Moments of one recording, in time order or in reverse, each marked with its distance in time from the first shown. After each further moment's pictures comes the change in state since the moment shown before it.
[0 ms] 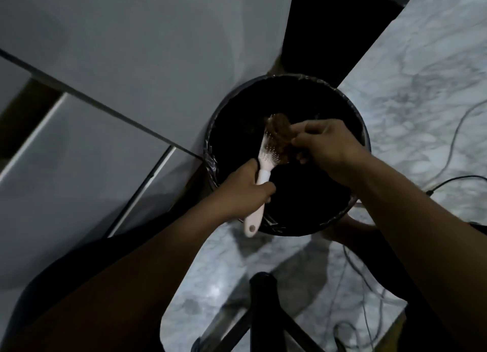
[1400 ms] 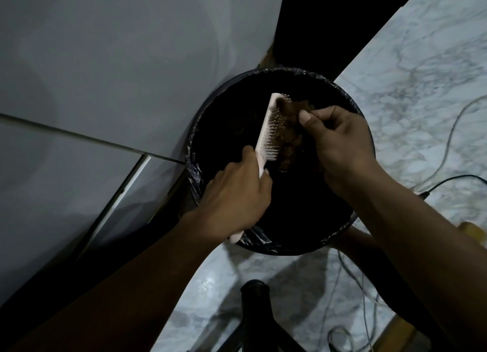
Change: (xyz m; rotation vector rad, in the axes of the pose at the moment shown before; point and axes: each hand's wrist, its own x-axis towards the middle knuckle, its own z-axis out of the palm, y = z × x) left_hand 0.011 0.024 -0.002 0.423 0.190 0.170; right_hand 0.015 0.001 0.003 0.272 0.272 -0.127
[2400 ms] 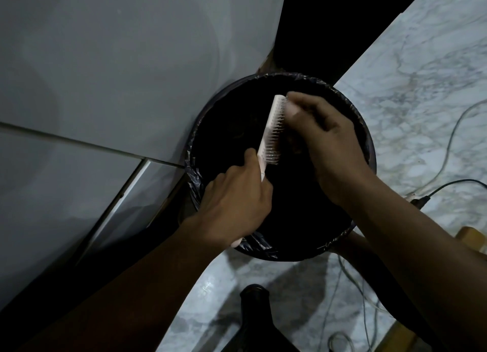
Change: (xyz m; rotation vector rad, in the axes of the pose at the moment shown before) left_hand 0.000 0.002 0.000 0.098 0.038 0.005; right_hand -0.007 -0.008 0.009 0.032 -0.145 -0.084
